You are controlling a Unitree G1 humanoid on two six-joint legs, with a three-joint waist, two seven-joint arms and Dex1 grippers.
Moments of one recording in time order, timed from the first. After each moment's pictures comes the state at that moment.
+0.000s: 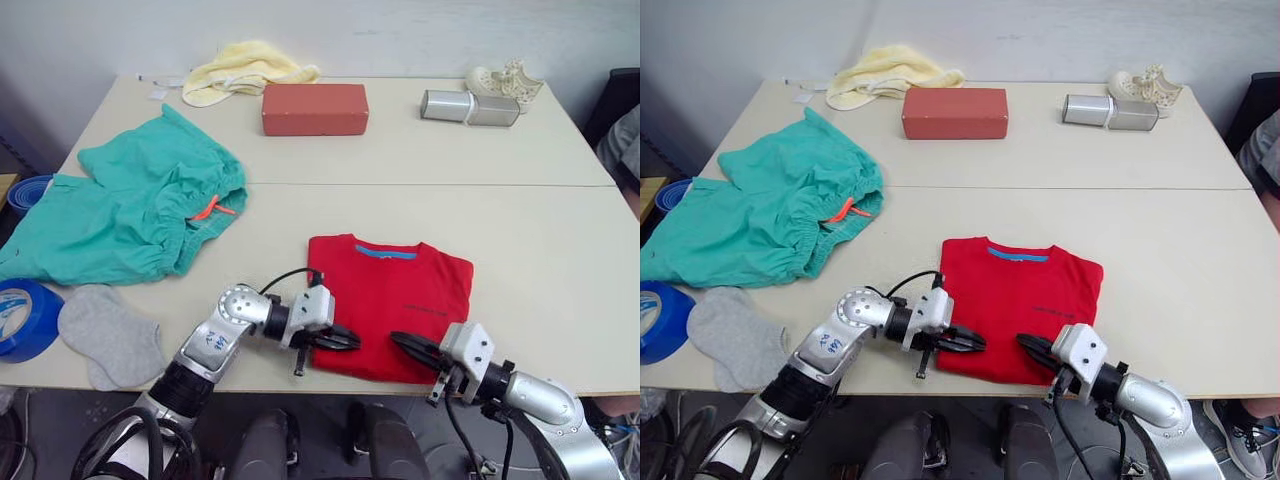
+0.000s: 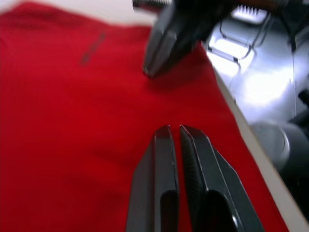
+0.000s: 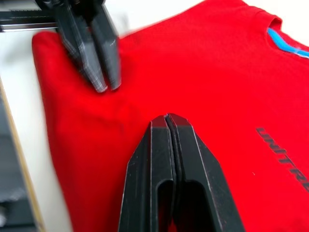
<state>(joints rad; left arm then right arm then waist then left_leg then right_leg) -0.38 0.43 -0.42 0.00 -0.13 0.17 -1.12 0.33 -0.55 0.01 -0.41 0.22 0.03 0.76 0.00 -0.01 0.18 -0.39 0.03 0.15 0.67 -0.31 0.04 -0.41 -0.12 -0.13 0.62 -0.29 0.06</state>
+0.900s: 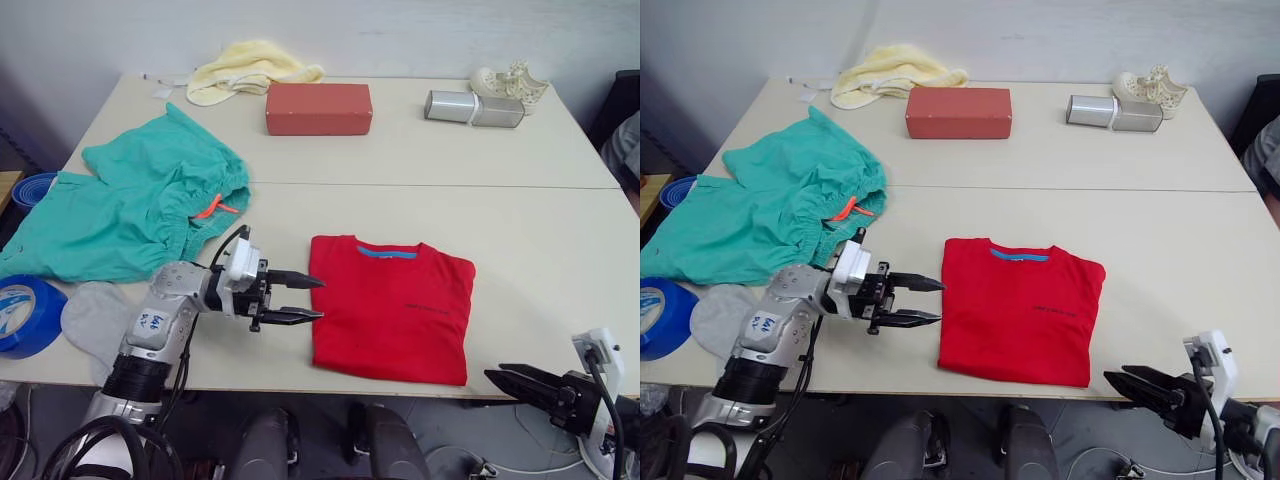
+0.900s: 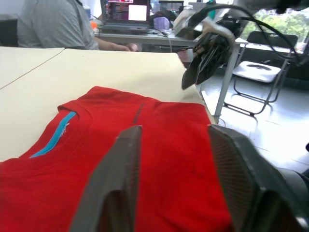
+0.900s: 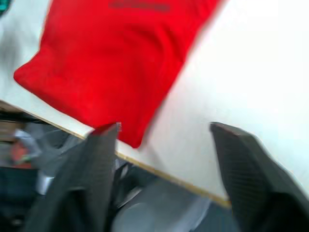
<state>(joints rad) -0.41 0.51 -0.10 0.00 -0.51 0.18 -1.34 0.55 -0.92 -0.57 -0.38 1.29 0.99 0.59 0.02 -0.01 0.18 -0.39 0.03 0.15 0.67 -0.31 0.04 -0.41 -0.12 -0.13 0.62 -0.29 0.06</state>
